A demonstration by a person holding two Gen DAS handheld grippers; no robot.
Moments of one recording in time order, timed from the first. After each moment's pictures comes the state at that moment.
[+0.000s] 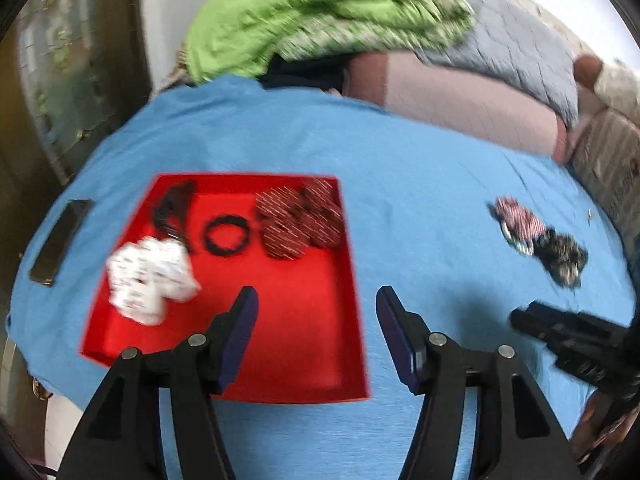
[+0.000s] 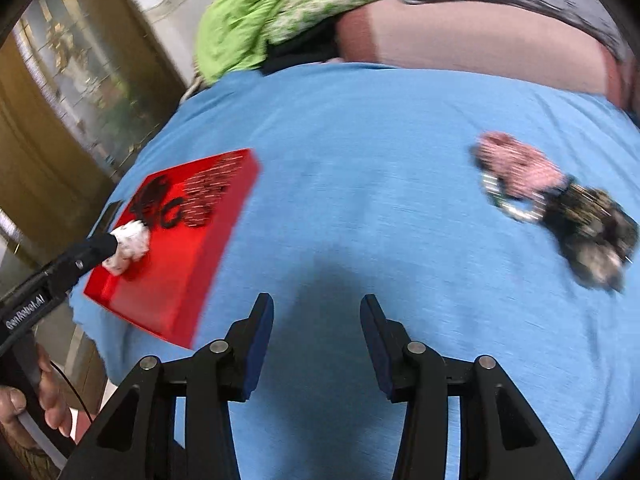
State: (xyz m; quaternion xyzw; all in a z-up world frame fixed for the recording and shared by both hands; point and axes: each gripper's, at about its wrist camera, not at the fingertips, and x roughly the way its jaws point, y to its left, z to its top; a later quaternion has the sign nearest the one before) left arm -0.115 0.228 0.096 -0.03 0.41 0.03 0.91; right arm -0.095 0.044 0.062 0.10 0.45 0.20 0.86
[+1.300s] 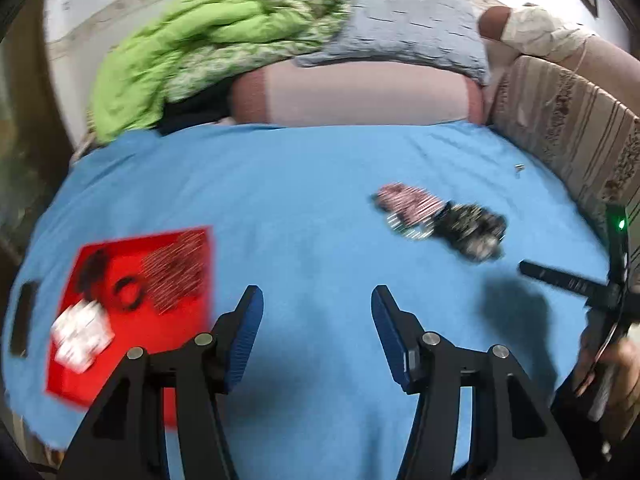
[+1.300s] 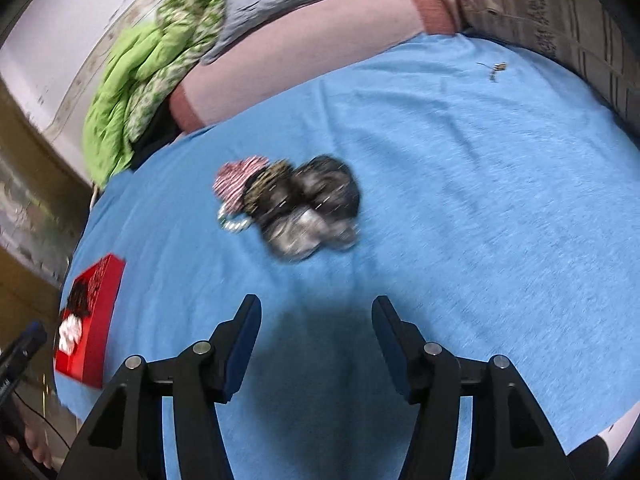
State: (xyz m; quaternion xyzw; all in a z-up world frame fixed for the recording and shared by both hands) left arm -0.109 0.099 0.133 0.04 0.38 -0.10 0.92; right arm -0.124 -0.177 0.038 0.23 0.43 0.03 0.87
